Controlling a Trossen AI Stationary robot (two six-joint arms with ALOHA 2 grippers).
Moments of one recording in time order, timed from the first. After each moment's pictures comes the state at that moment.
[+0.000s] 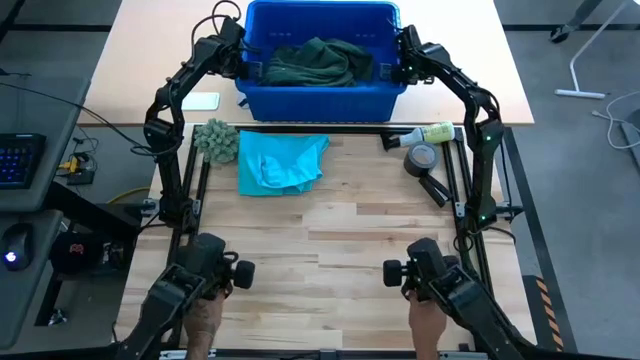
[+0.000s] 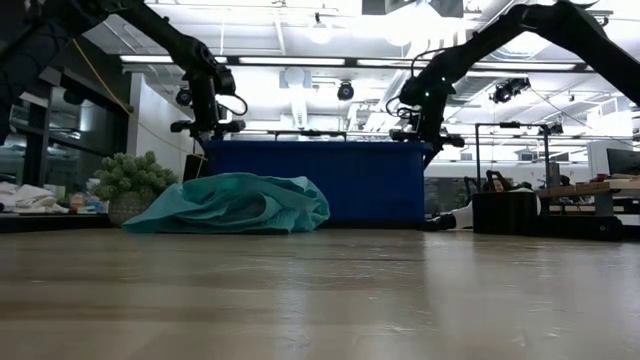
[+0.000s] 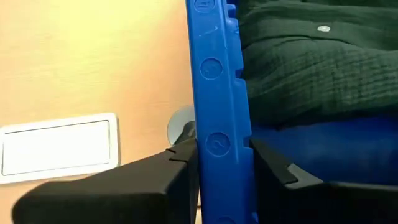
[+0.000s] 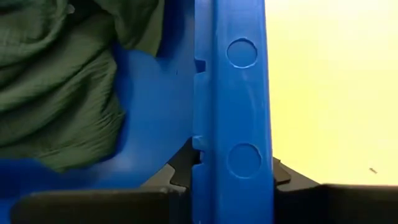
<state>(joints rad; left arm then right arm) 1.17 2.01 1.94 -0.93 -0.16 -0.19 -1.07 2.12 2.01 -0.92 0.13 0.41</state>
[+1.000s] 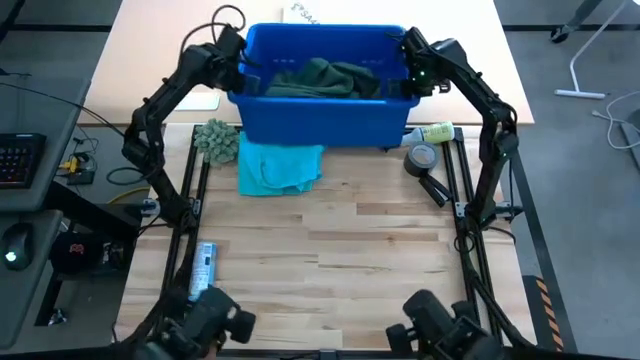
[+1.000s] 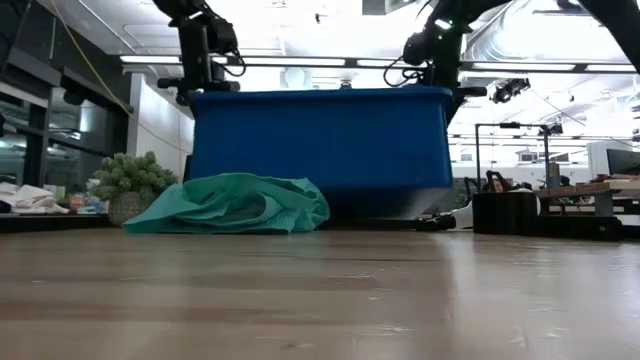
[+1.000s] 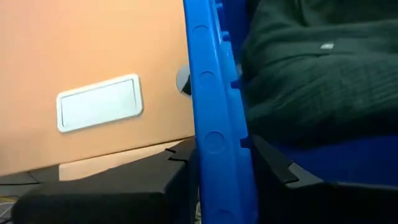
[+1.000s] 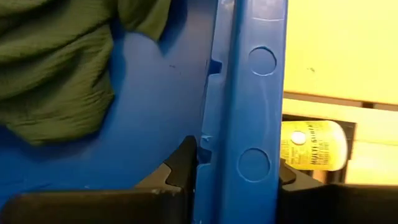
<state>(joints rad) 0.96 1.72 1.79 -1.14 -0.29 -0.24 -0.89 1.89 2.04 -1.40 0.14 0.43</state>
